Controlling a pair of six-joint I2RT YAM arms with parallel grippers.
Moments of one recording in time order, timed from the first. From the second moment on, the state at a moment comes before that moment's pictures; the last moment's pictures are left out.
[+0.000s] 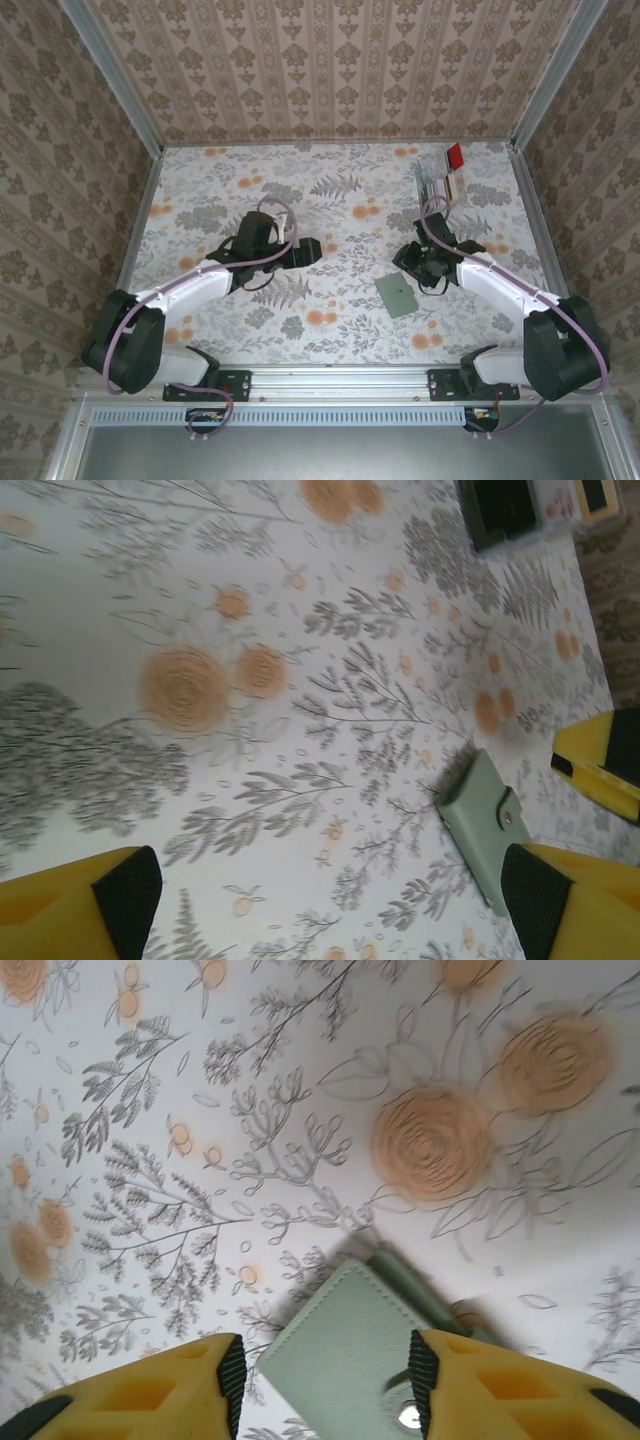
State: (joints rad) left arm -0.59 1.36 0.71 -0.05 0.39 -0.62; right arm 0.33 1.31 0.75 -0.53 -0.07 0.94
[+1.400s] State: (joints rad) left arm -0.83 1.71 0.79 0.05 0.53 -0.94; right arm 0.53 1.40 0.65 -0.48 -0.32 0.86
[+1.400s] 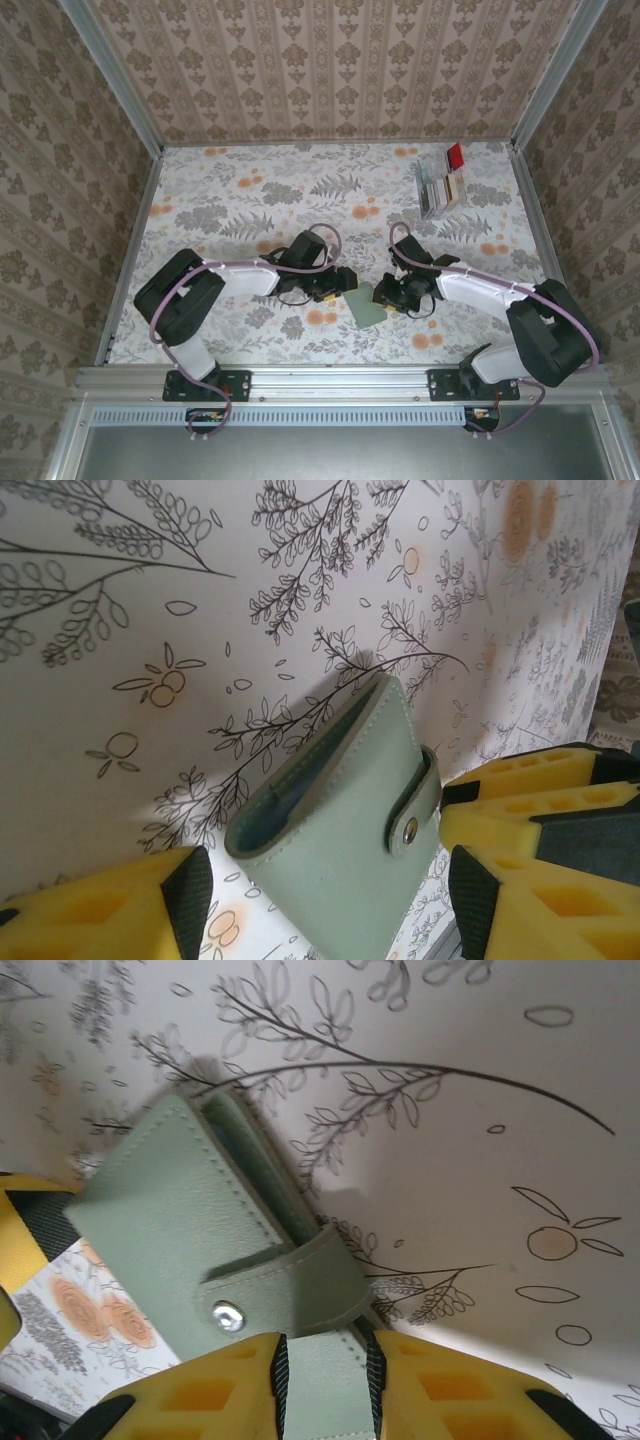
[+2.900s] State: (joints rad) left arm -0.84 1.76 0.81 0.08 0.56 -0.96; right arm 0.55 1.43 0.63 -0.40 -0.30 0.90
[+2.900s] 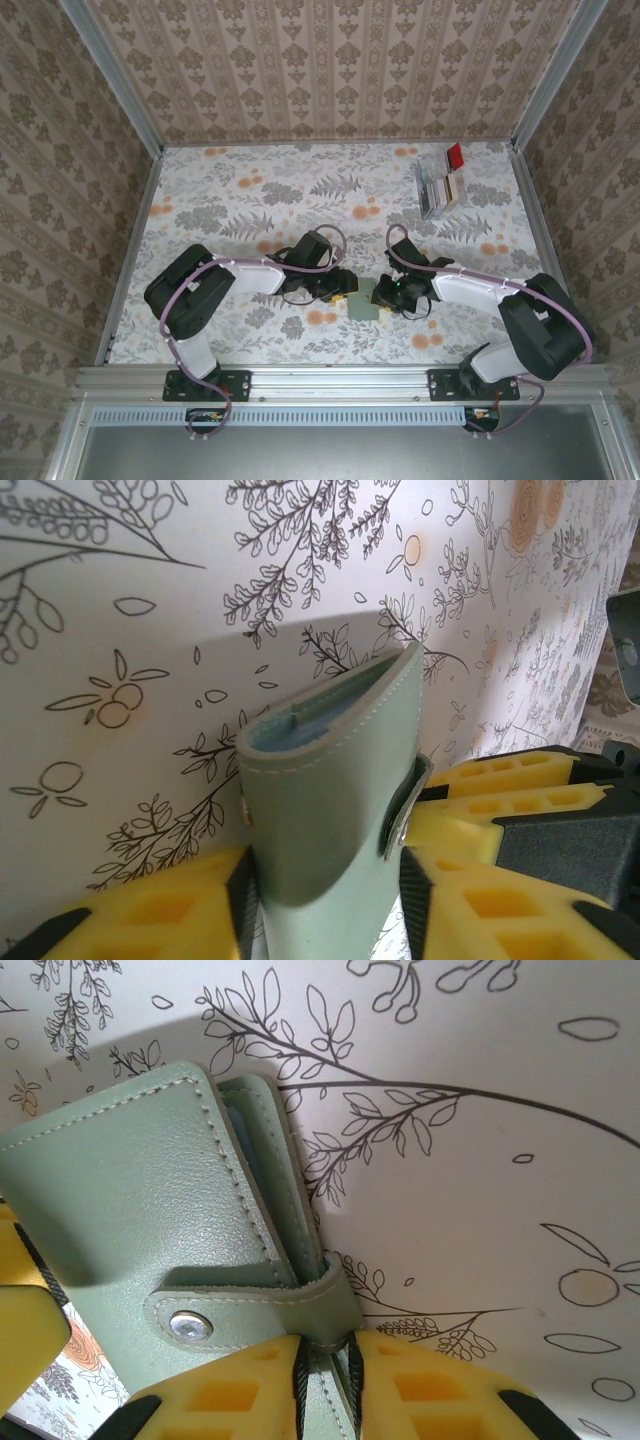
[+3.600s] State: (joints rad) left arm -0.84 1.73 0.81 0.14 0.55 -0.96; right arm 0.55 1.36 0.65 -0.43 -0.22 0.86
